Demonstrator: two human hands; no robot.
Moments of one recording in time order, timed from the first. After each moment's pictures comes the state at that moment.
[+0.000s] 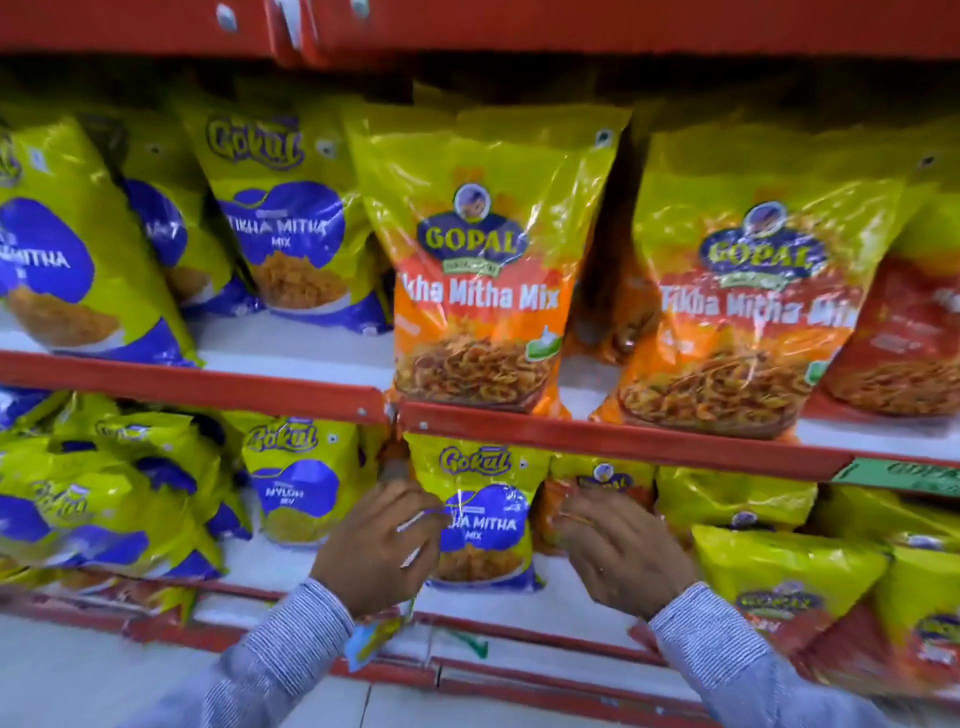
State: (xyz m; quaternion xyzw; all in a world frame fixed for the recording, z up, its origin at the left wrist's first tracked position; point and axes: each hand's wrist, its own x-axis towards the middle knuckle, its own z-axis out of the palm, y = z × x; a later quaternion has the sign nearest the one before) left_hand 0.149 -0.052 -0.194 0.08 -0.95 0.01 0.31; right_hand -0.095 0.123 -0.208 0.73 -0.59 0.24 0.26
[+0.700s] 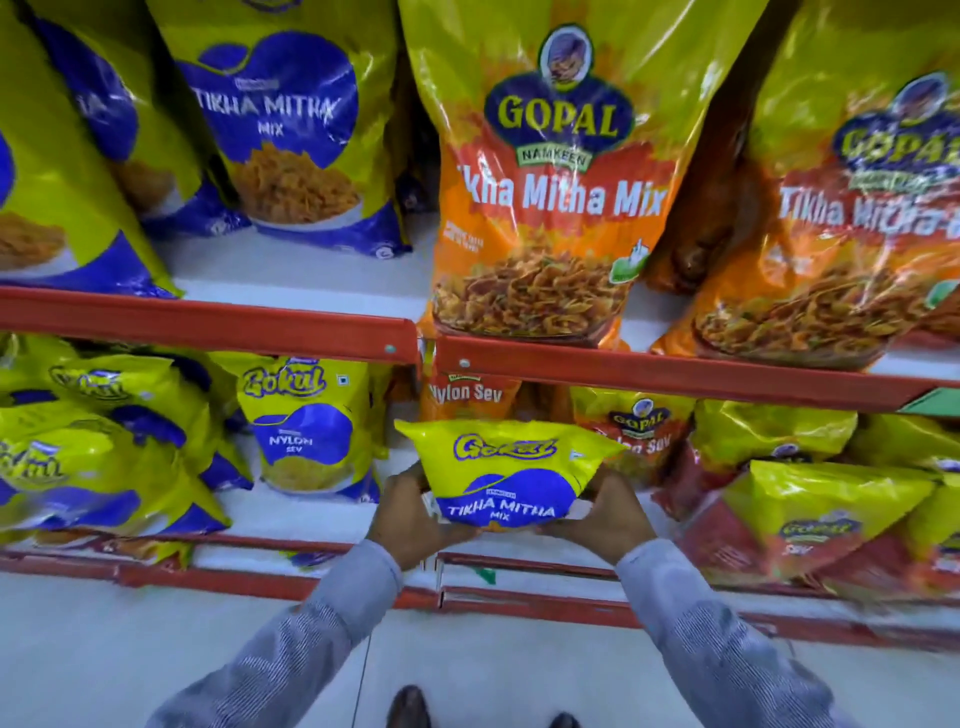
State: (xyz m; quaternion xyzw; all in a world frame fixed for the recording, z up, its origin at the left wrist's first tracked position) left_hand 0.156 -0.067 -0.279 0.33 -0.76 -0.53 0.19; right_hand -0.040 0.090 -0.269 0.36 -0.77 0.42 -0.31
